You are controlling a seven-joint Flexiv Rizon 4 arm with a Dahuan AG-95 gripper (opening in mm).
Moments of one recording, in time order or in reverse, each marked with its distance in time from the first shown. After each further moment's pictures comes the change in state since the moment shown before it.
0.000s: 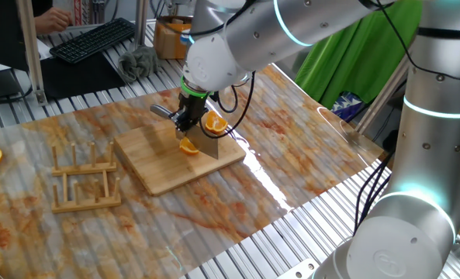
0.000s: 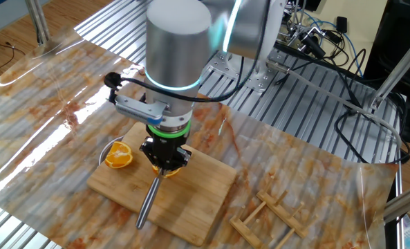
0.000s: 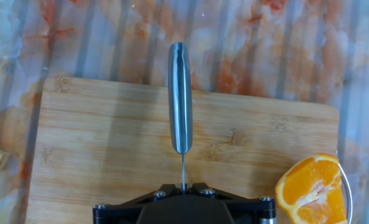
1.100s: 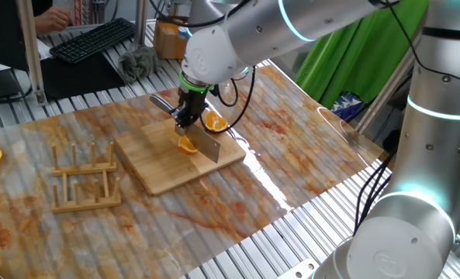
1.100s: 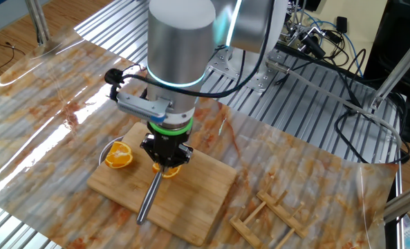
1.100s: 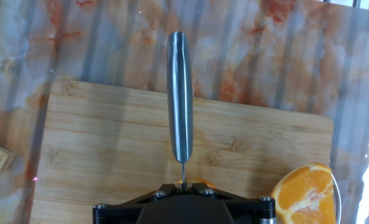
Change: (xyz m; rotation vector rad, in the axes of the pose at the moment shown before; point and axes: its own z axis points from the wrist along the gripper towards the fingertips) arm -0.001 0.001 -0.016 0.021 0.015 -0.024
